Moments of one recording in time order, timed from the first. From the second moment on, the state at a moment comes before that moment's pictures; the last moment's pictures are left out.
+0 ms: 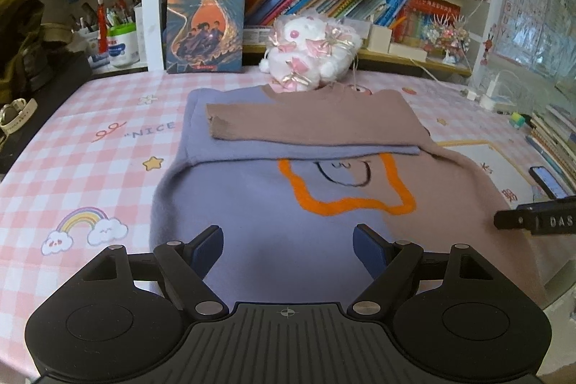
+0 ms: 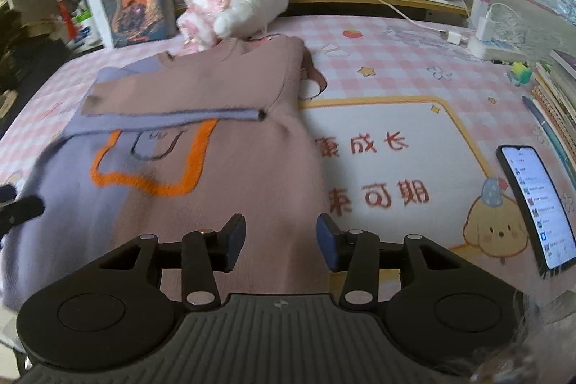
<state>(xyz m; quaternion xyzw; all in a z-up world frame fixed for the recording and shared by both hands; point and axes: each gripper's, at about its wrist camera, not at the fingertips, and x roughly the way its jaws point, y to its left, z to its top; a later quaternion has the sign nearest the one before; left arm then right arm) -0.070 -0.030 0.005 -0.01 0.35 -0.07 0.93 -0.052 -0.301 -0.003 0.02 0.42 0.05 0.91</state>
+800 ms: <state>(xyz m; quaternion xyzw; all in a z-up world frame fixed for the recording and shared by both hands) -0.142 -0.071 0.007 -0.01 0.38 0.02 0.92 -0.126 -0.354 -0.013 0.05 0.44 0.10 0.89</state>
